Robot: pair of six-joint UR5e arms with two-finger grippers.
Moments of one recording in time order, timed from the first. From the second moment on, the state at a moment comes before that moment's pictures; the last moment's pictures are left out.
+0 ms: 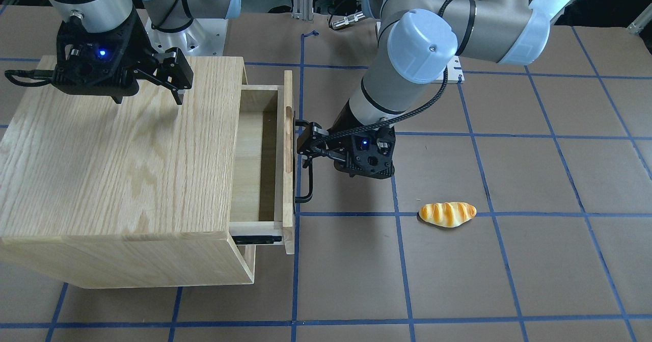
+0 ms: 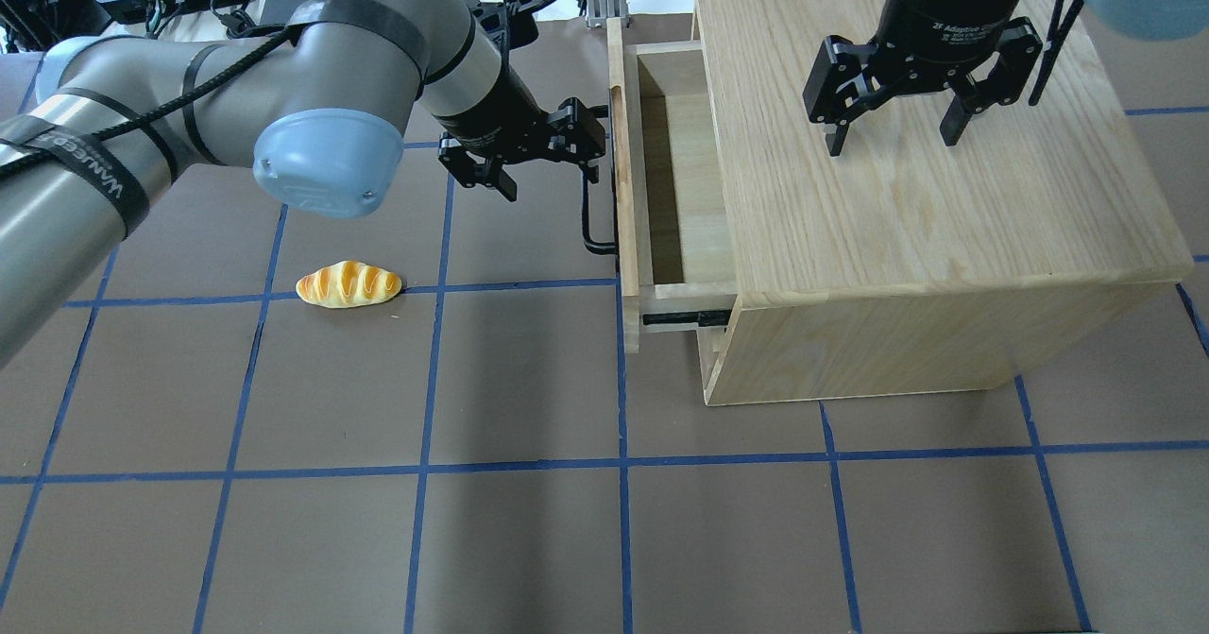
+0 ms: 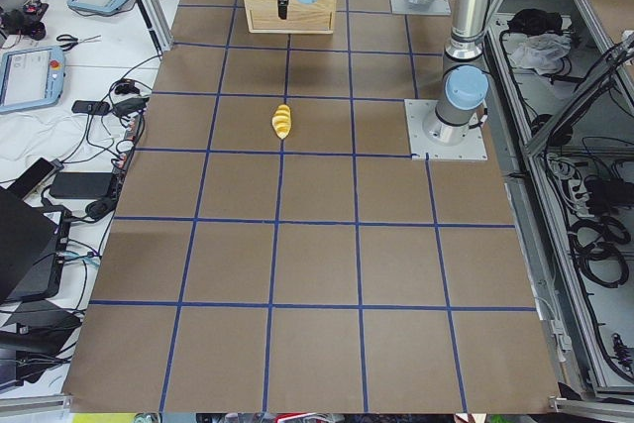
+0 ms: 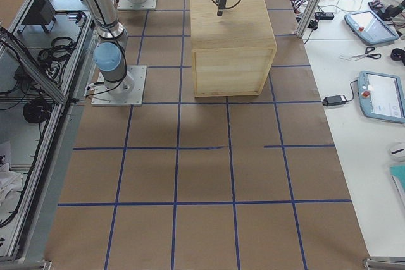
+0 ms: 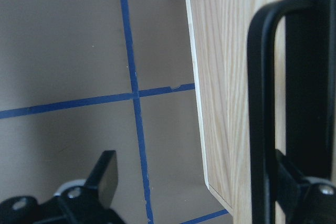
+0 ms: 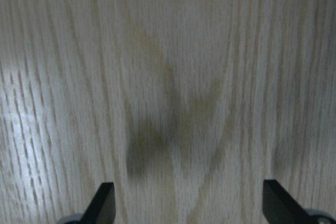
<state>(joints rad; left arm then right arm) -1.73 -1.80 -1.62 -1.19 1.27 -0.17 1.61 -1.51 1.43 -1.44 -1.61 0.02</state>
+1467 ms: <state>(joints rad) -1.52 -1.63 -1.65 -1.35 1.49 -0.02 1.61 -1.51 1.43 -1.44 -1.61 0.02</state>
